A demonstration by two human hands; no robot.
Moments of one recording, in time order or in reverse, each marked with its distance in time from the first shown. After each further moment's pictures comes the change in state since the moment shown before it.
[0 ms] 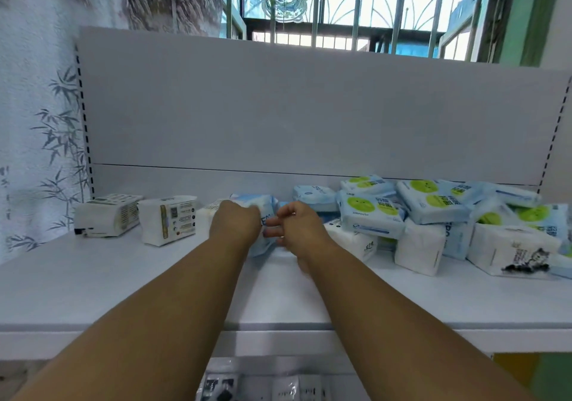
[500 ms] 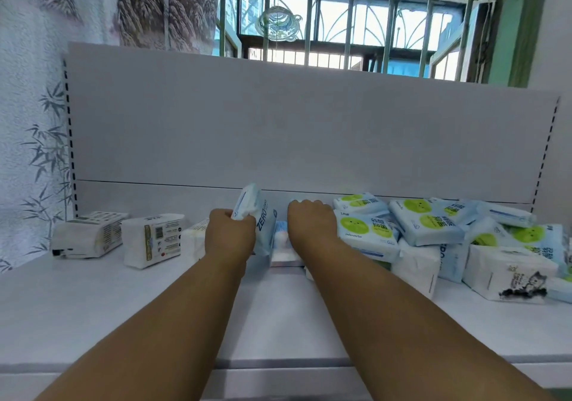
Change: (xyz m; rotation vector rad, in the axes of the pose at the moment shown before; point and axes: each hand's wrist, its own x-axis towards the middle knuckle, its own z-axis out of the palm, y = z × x) left_hand 0.009 0.006 0.016 -0.361 0.019 0.019; right_hand 0.057 -0.023 -0.037 -1.573 0.215 -0.448
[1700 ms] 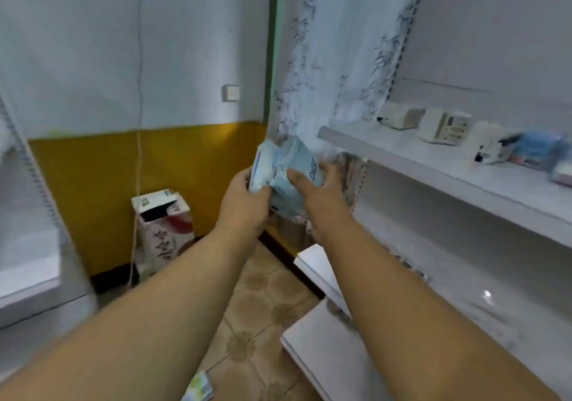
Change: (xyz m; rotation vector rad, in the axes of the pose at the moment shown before) left_hand -0.359 -0.047 -0.380 0.062 0.677 -0.051; right_hand -0.362 -0.305 -0.114 1.956 -0.814 -0.131
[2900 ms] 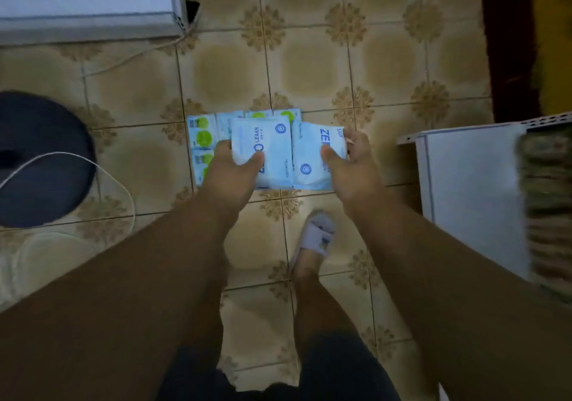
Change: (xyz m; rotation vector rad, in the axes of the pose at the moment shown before) left_hand -0.030 -0.648 -0.255 0.267 0.442 -1.012; right_hand -0.052 0.688 0.124 -0.571 -0.418 0.698
